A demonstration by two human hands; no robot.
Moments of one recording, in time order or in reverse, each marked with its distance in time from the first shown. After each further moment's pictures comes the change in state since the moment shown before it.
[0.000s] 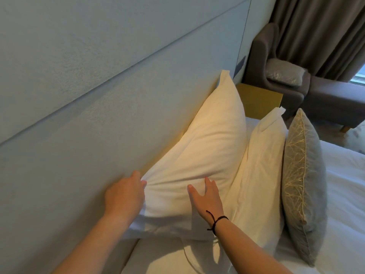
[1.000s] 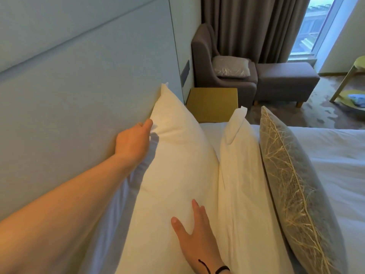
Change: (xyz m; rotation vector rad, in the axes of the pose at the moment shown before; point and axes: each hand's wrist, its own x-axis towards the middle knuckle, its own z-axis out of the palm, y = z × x) left_hand 0.317 0.243 0.032 0.083 0.245 0.613; right_hand 0.112 0.005 -0.046 0.139 0.077 0.202
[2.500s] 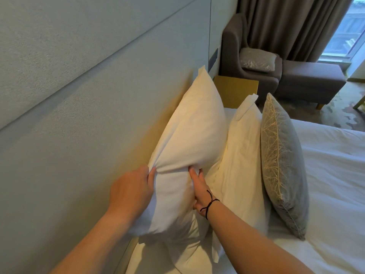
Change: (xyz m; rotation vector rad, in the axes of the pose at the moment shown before) left_hand -0.335 0.018 -0.125 -0.235 -0.067 -0.322; right_hand -0.094 0.001 0.016 0.575 -0.269 0.146
